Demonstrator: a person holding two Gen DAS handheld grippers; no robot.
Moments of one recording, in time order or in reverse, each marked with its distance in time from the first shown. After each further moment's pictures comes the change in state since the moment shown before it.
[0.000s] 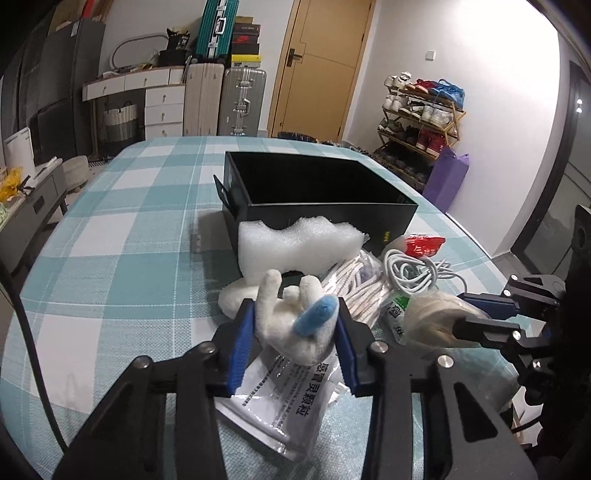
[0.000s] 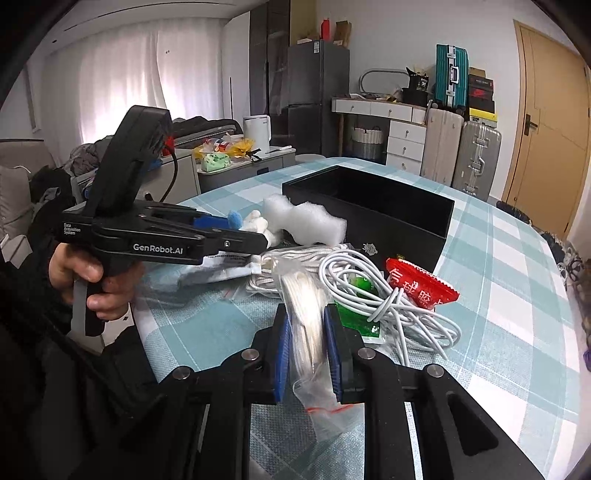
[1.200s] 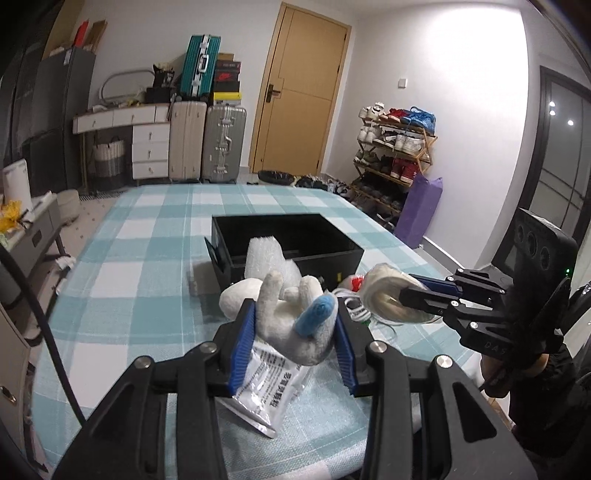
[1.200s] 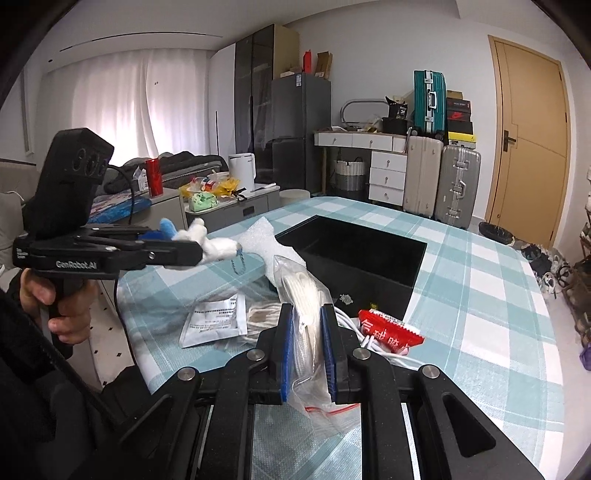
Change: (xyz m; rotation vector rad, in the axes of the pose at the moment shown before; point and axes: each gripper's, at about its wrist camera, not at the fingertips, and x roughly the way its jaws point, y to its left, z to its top) left arm -0.072 -0.020 0.017 0.054 -0.133 -0.054; right arm -0.023 -0.006 0.019 0.040 -0.147 -0.058
